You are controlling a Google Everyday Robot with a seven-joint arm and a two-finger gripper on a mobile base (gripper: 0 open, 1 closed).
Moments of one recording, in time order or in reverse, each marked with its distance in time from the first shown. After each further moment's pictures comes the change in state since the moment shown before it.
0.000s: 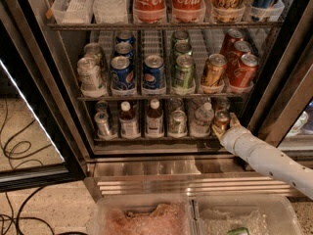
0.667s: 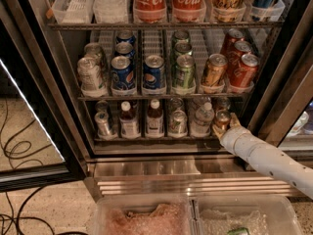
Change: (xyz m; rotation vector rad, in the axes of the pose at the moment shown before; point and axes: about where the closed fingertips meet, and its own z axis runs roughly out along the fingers) arm -0.004 -0.002 -0.002 0.000 0.000 0.001
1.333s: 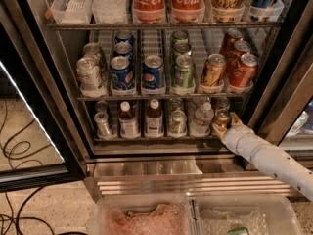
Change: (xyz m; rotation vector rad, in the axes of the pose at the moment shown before) arm -0.009 -0.008 -0.005 0.008 -0.059 0.055
